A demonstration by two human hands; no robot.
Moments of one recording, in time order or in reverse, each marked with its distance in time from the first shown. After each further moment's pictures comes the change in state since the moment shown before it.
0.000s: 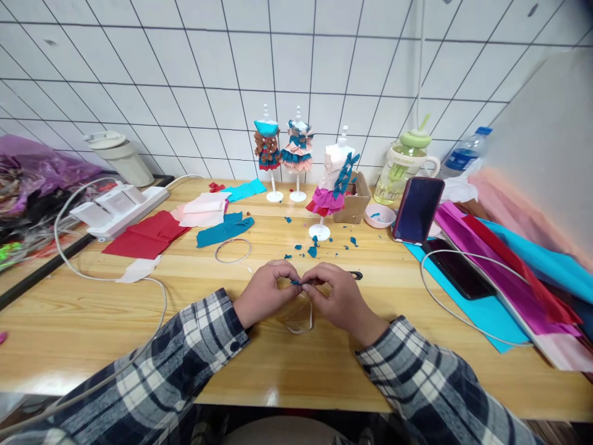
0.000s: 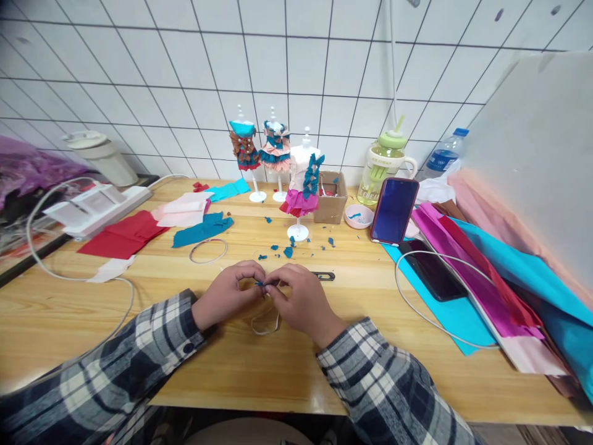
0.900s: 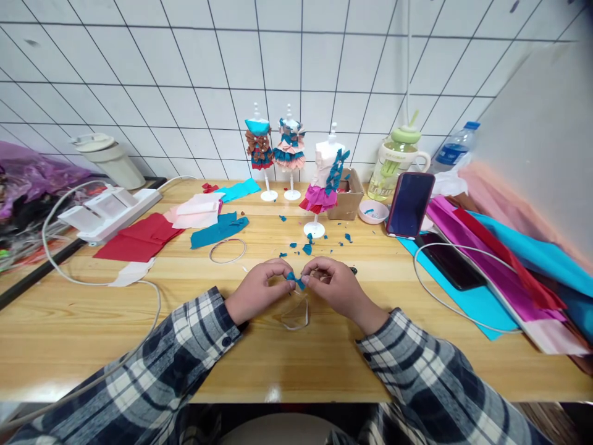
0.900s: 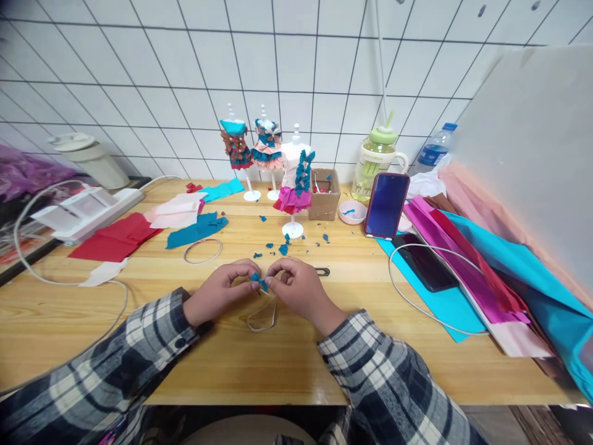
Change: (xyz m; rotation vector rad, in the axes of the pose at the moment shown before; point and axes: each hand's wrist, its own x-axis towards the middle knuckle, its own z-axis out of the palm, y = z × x) left_hand 0.002 0.001 -0.009 -0.077 -0.104 0.005; right_hand 0.006 0.003 -0.006 0.382 -0.046 0.411
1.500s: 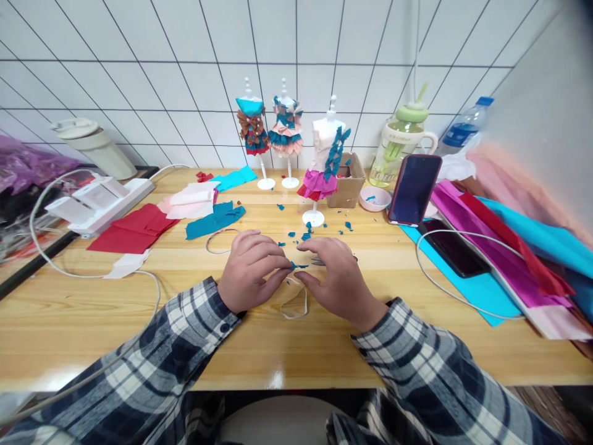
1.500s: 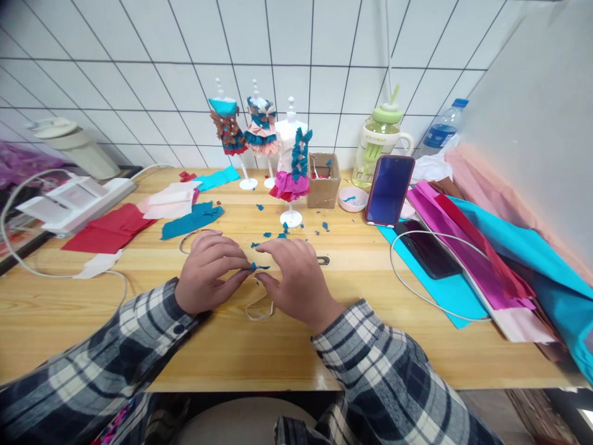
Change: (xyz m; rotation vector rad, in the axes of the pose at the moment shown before) left_hand -0.004 0.003 -0.012 0.632 0.350 0.611; right_hand -0.011 -0.011 -0.002 -0.488 0.178 -0.504
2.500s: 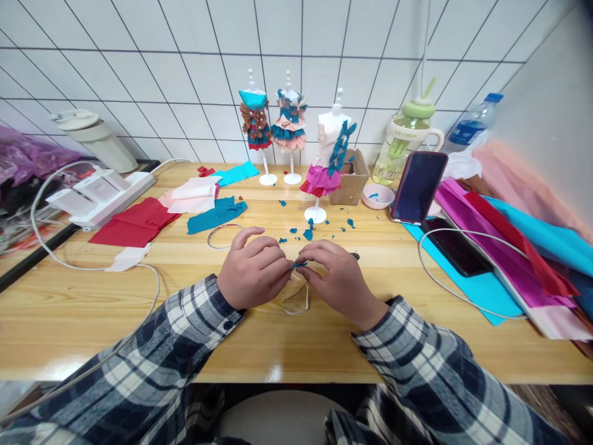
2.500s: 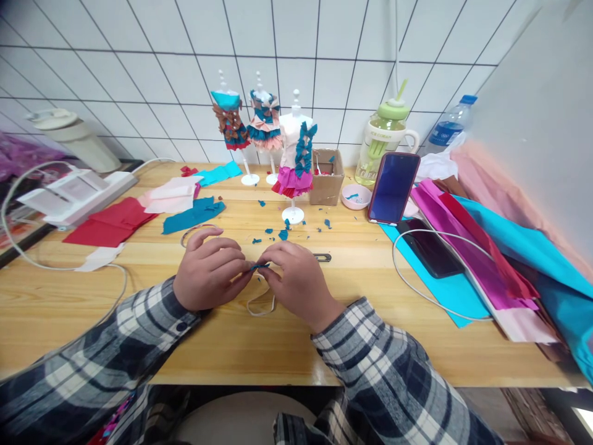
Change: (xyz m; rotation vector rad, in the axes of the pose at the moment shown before) left_hand 0.000 0.004 -0.004 0.263 -0.053 0.195; right_hand -0.001 0.001 0.006 0.046 -0.062 0.015
